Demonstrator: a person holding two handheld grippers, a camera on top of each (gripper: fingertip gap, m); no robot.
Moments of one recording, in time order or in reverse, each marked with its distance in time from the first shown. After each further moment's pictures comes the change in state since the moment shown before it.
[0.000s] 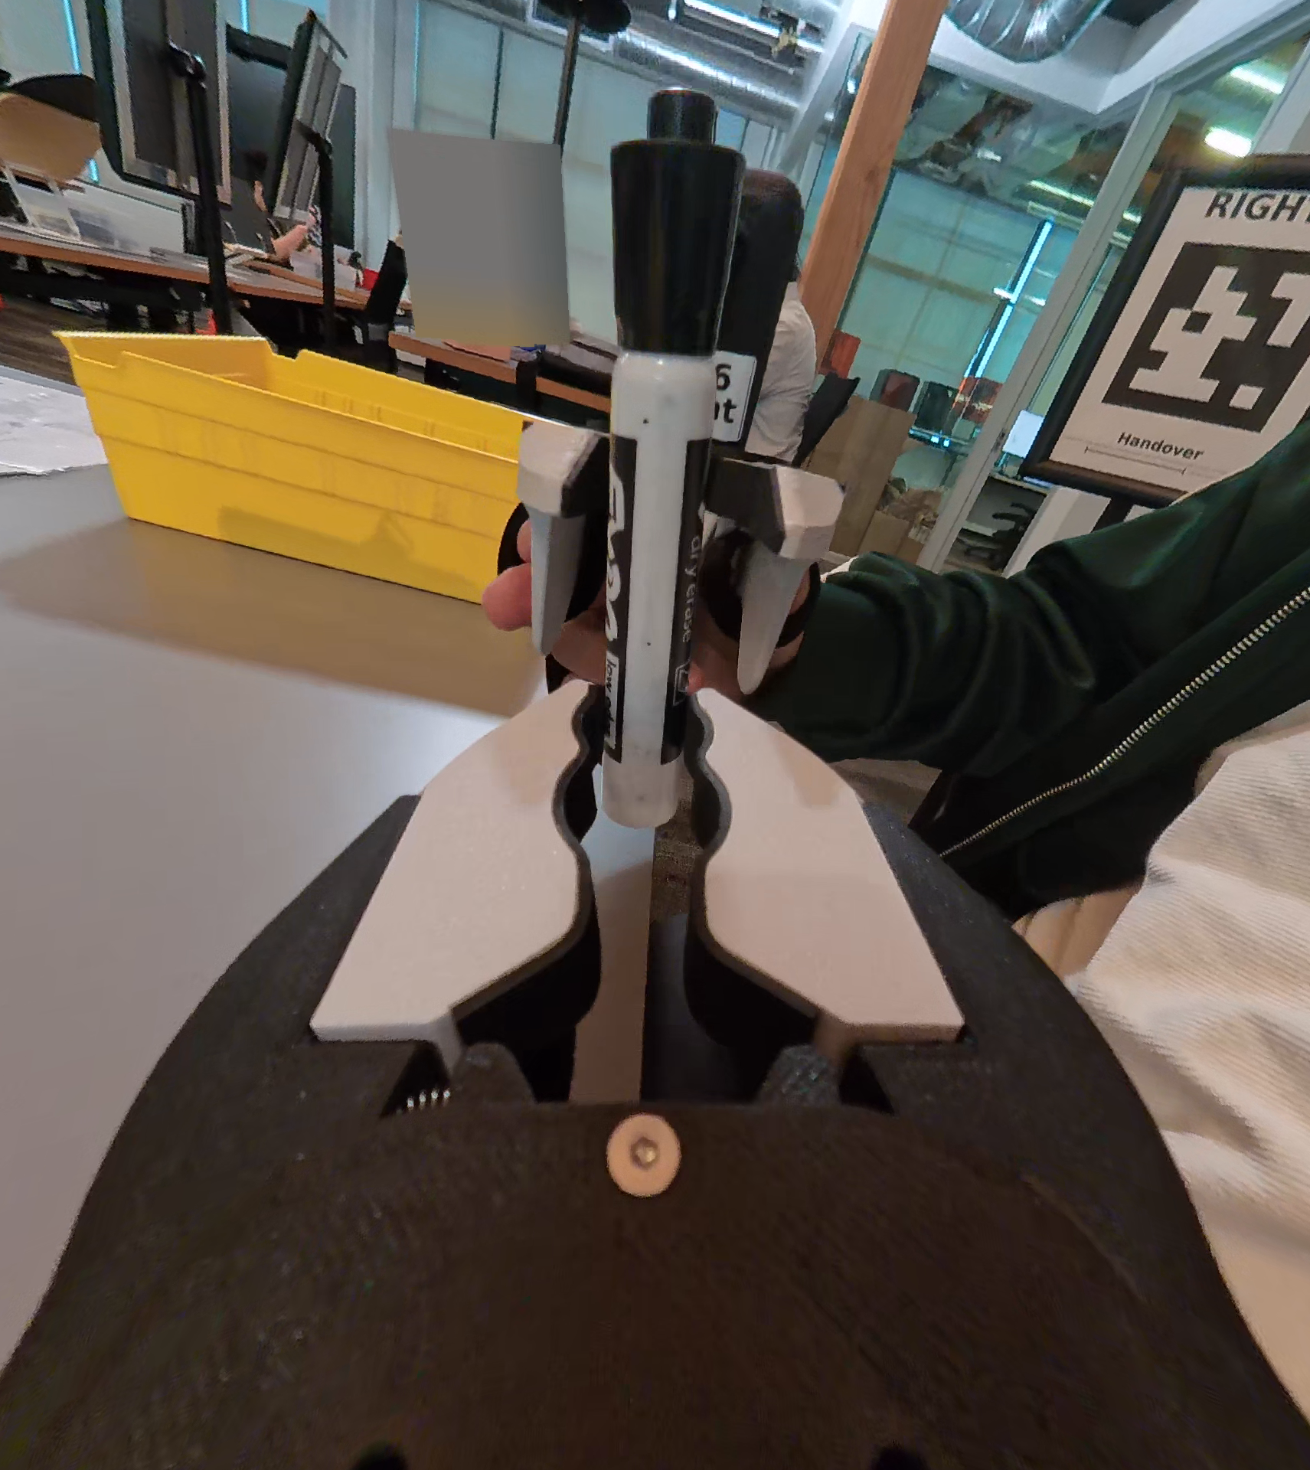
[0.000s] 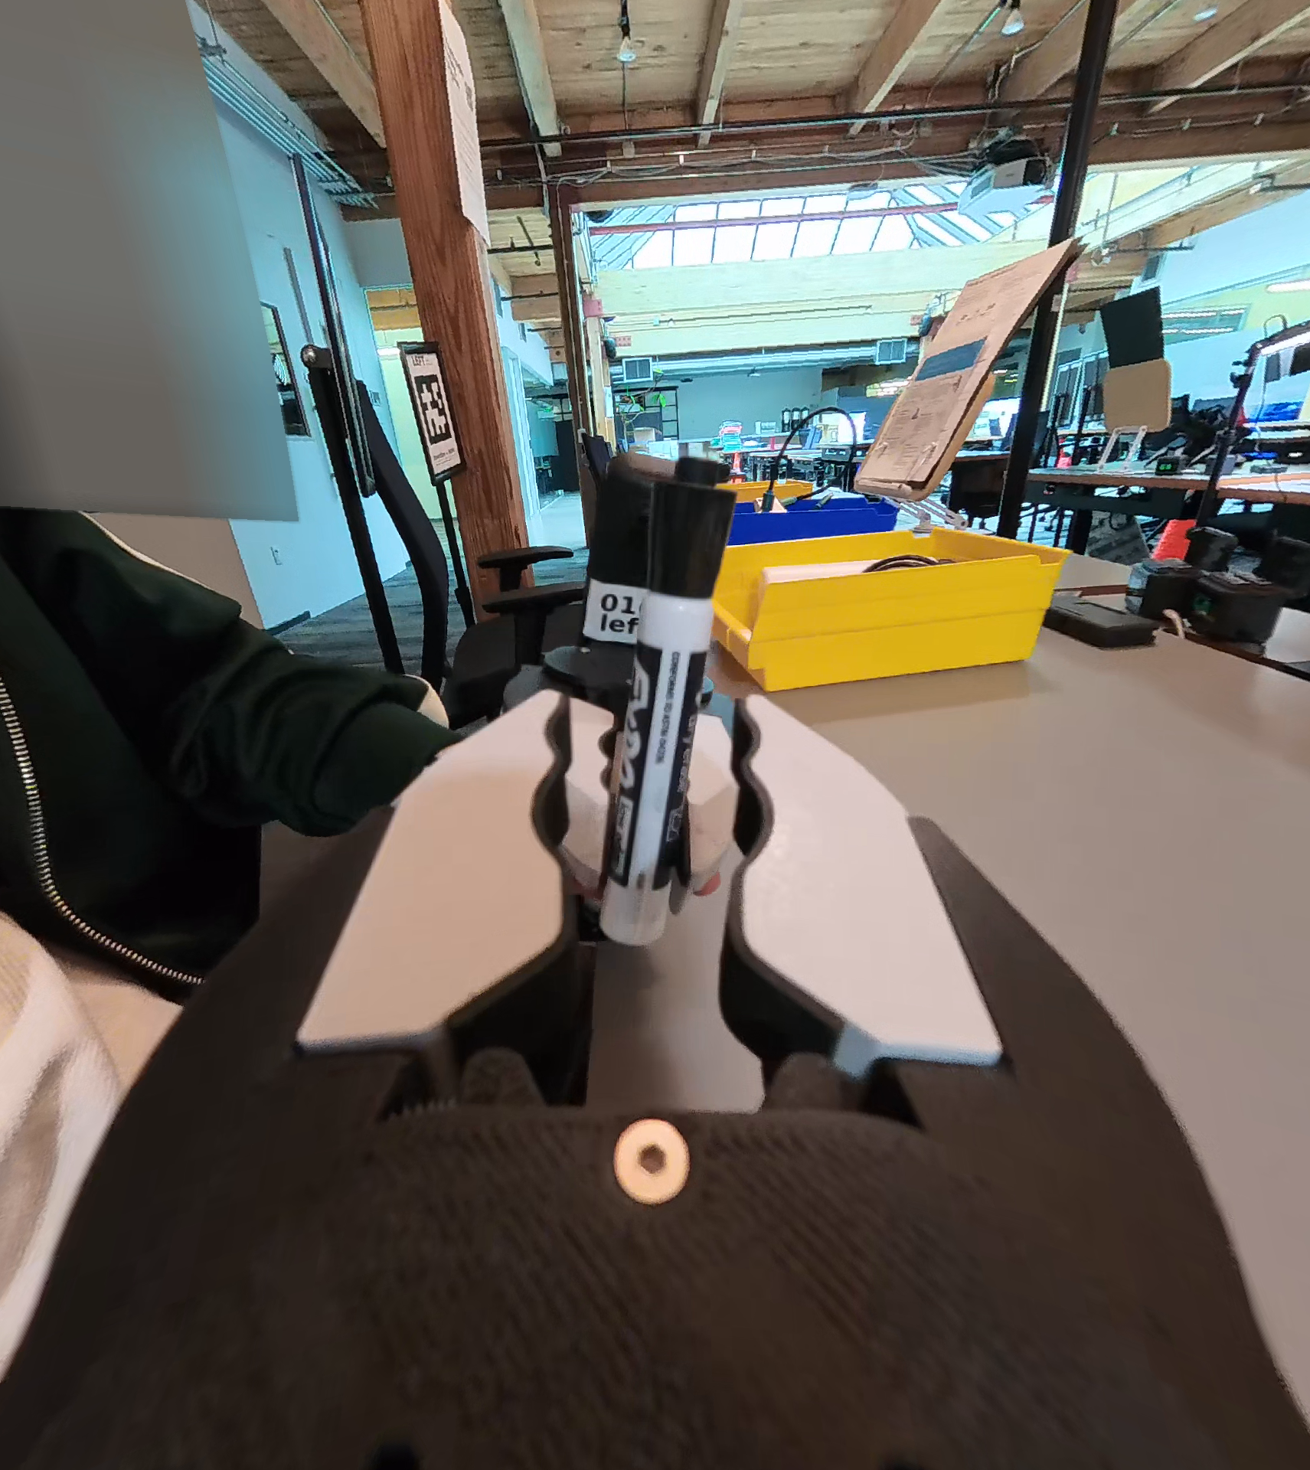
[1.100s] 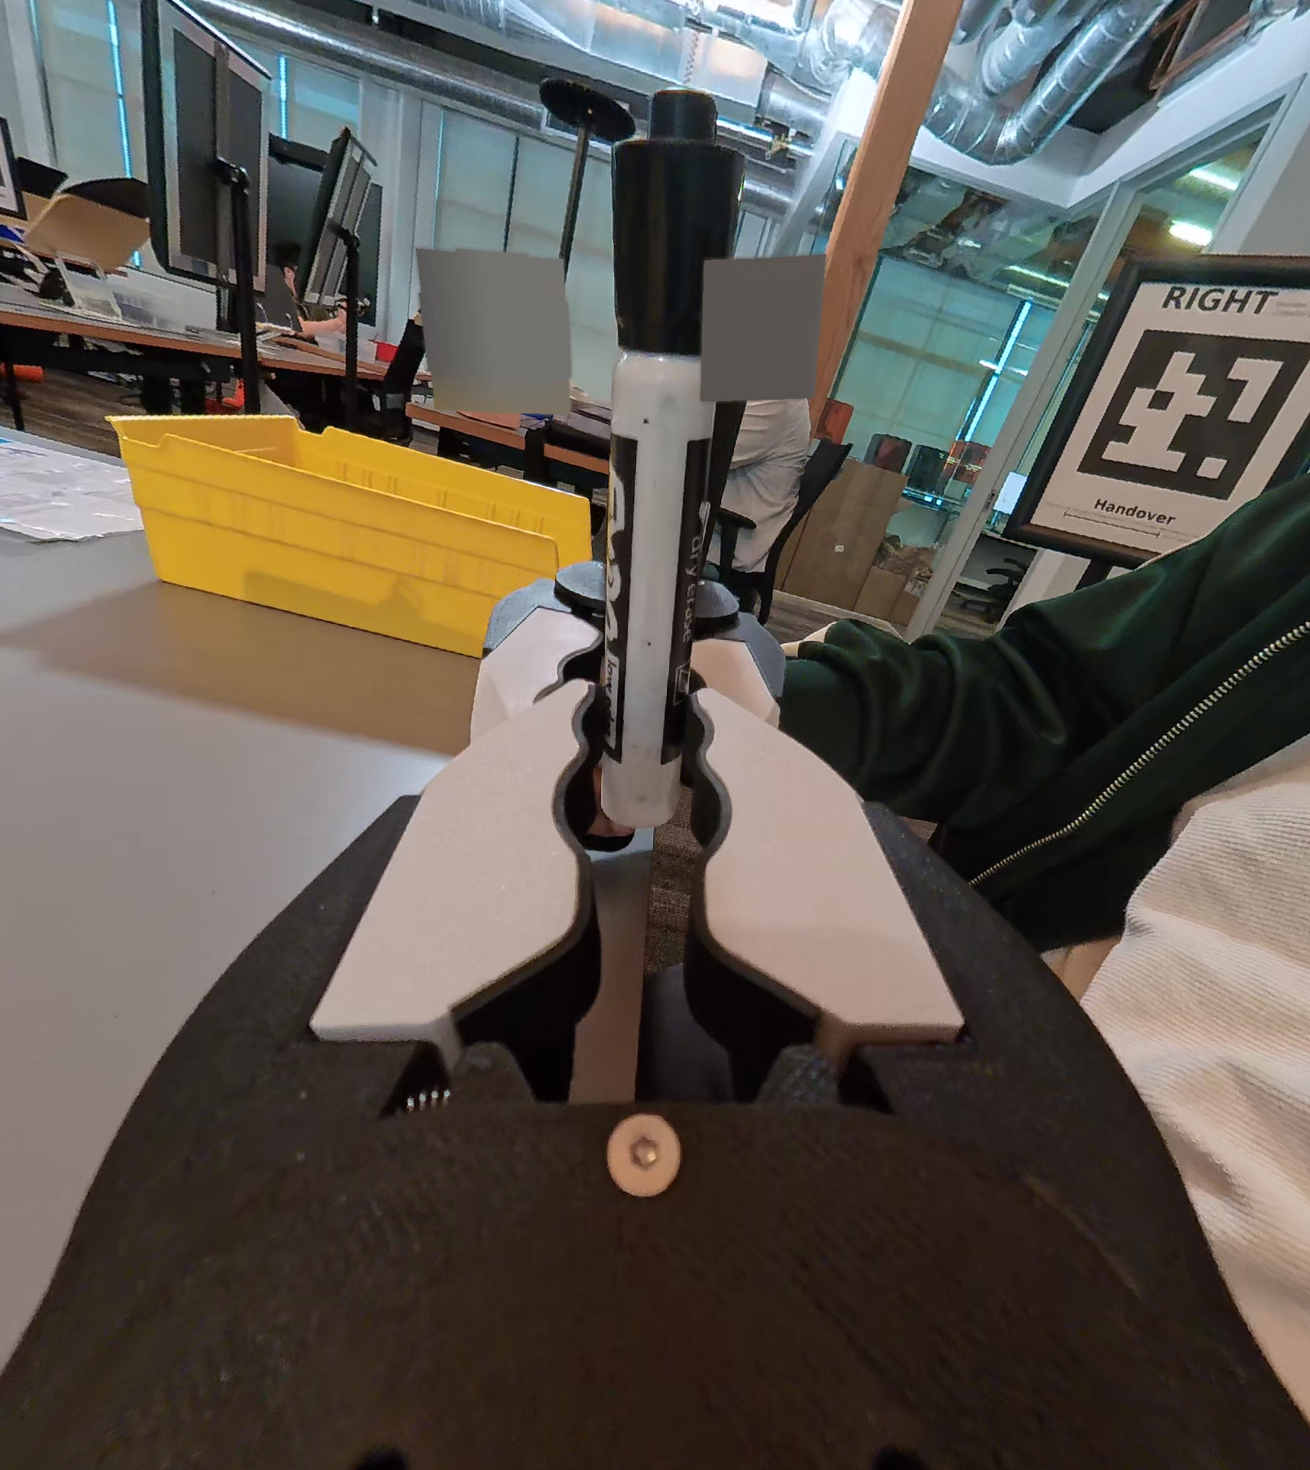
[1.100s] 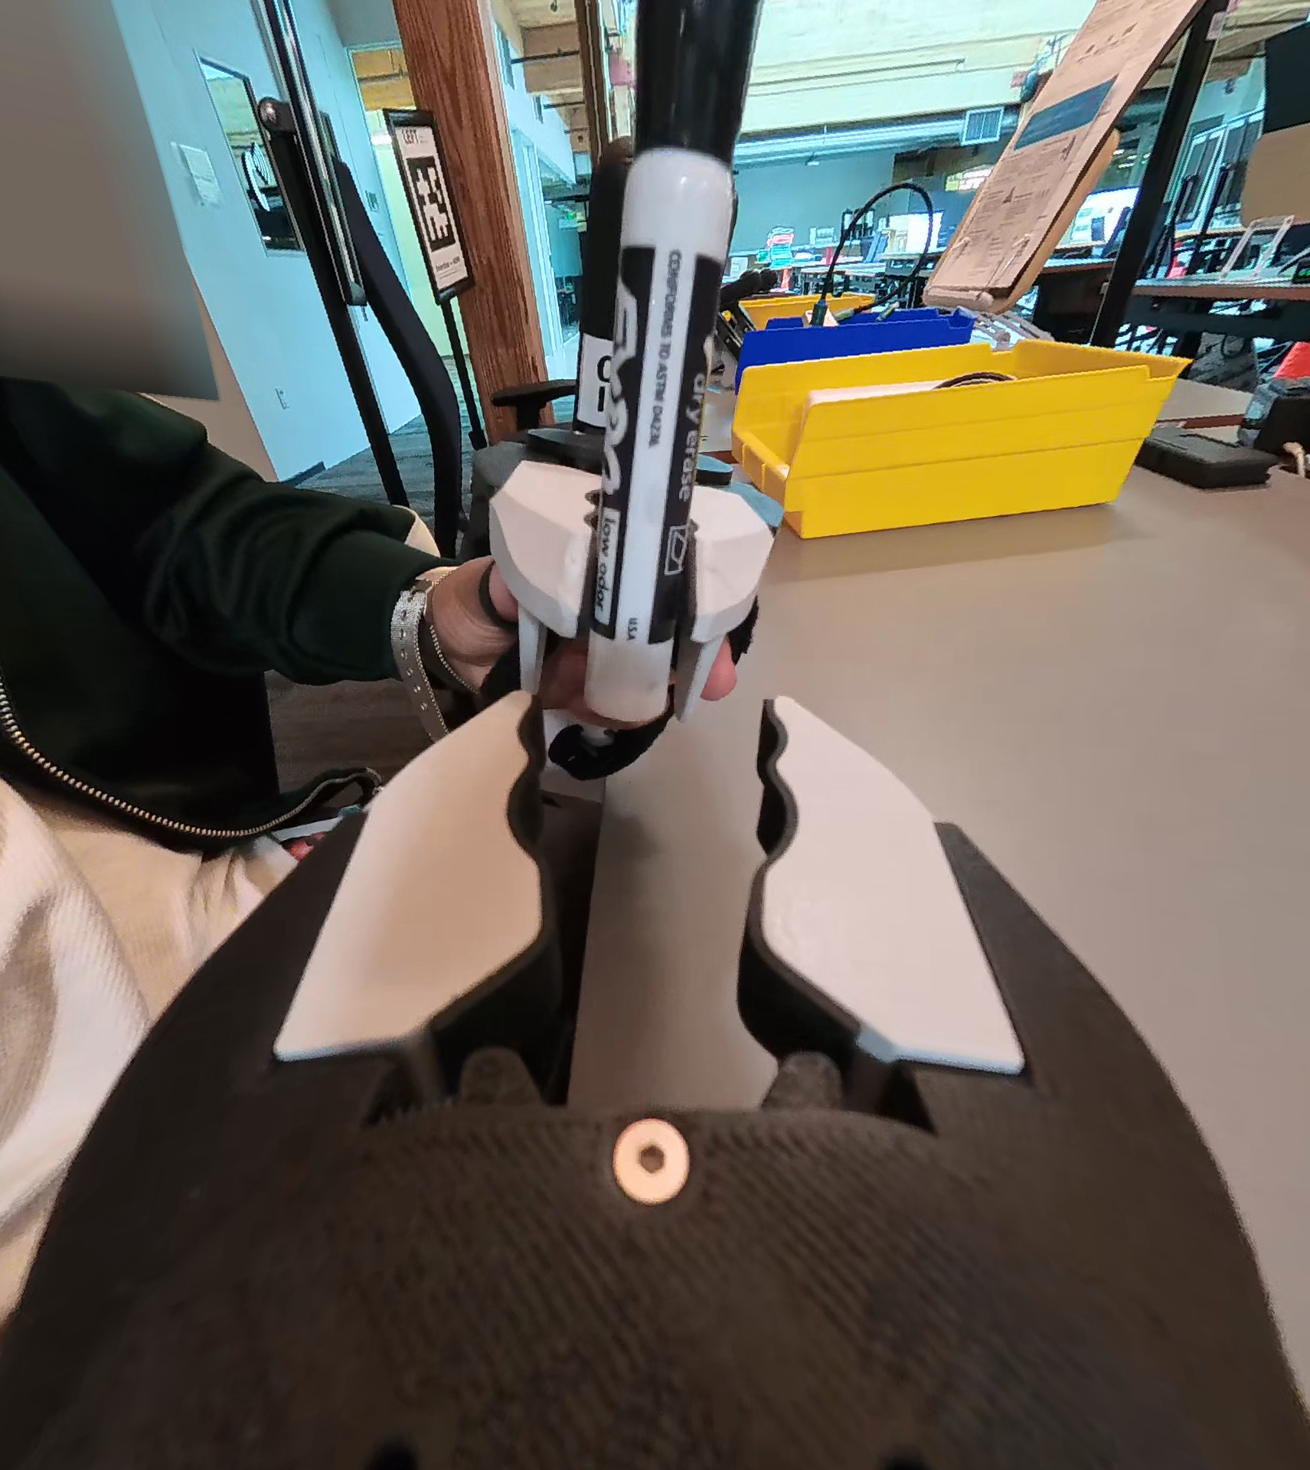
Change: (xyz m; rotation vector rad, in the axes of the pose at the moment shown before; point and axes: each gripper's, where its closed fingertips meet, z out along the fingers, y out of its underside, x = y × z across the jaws) left arm 0.002 -0.020 -0.008 0.081 -0.005 -0.001; right arm 0.001 0.053 0.003 -0.214 -0.047 0.014
